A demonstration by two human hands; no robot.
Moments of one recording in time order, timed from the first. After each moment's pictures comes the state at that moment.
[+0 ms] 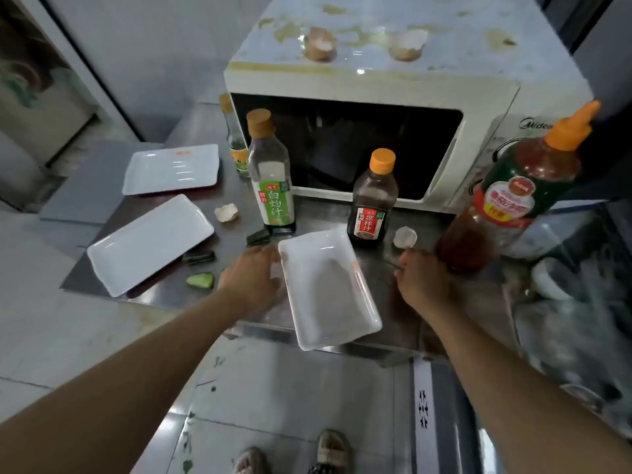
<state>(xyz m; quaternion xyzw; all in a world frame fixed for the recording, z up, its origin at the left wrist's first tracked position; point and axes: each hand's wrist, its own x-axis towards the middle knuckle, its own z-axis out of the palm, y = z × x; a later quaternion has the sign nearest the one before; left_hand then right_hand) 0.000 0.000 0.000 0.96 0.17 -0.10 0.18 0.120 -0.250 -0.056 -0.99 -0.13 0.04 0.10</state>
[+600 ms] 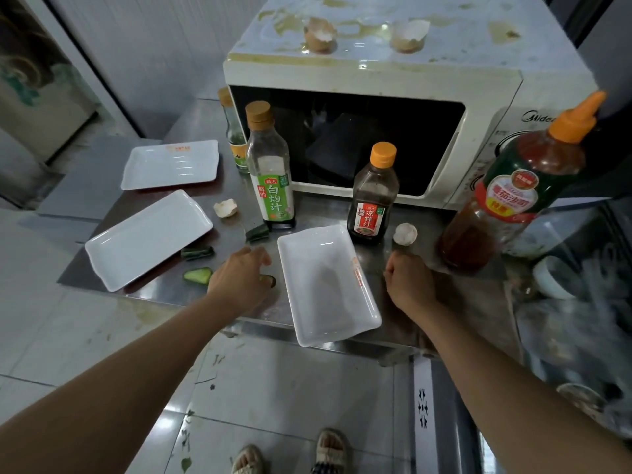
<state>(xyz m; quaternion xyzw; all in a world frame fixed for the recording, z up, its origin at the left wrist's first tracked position) -0.012 0.006 -0.008 0.96 0.21 -0.08 0.18 0.107 -0.239 -0.057 -0.97 -0.14 0.06 0.17</state>
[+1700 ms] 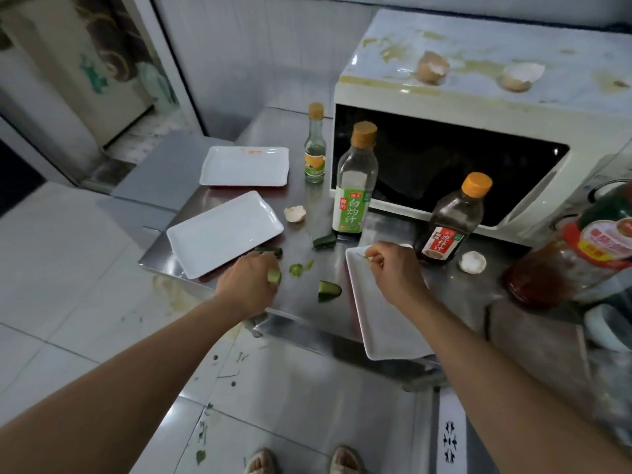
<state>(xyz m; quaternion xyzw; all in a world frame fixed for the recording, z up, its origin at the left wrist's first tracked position) -0.070 0.087 0.011 0.95 0.25 -0.07 0.19 0.072 -0.113 -0.009 -0.92 -0.28 0.06 0.28</state>
